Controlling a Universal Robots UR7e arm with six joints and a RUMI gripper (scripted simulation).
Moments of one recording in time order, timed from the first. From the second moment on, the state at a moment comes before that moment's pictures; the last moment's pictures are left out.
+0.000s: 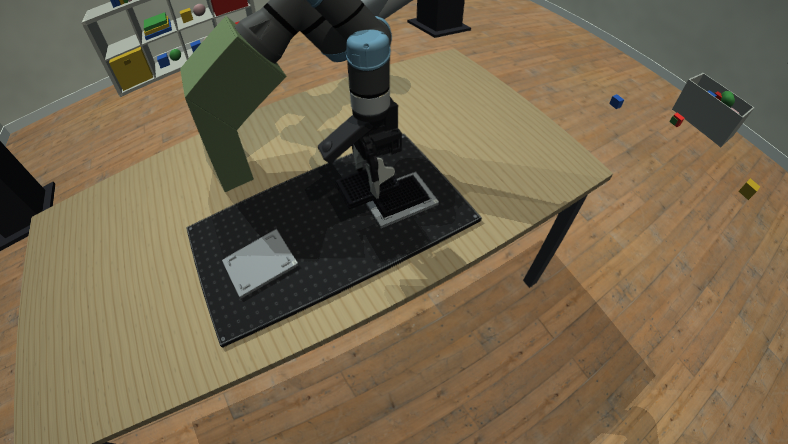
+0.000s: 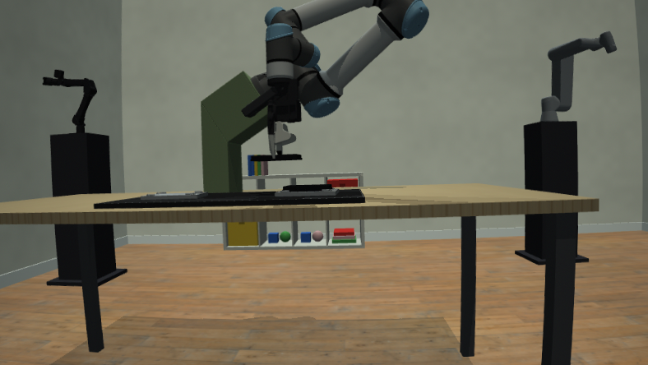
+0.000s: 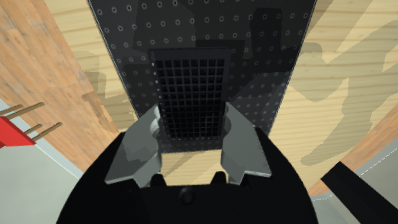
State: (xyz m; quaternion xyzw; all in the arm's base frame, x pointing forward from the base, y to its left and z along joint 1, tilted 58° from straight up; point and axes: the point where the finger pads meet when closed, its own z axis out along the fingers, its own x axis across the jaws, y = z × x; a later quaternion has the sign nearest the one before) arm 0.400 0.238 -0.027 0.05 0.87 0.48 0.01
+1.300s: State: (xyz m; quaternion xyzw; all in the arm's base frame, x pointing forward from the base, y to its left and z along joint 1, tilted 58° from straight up) arm 0.403 0.283 0.046 0.05 0.87 0.48 0.01
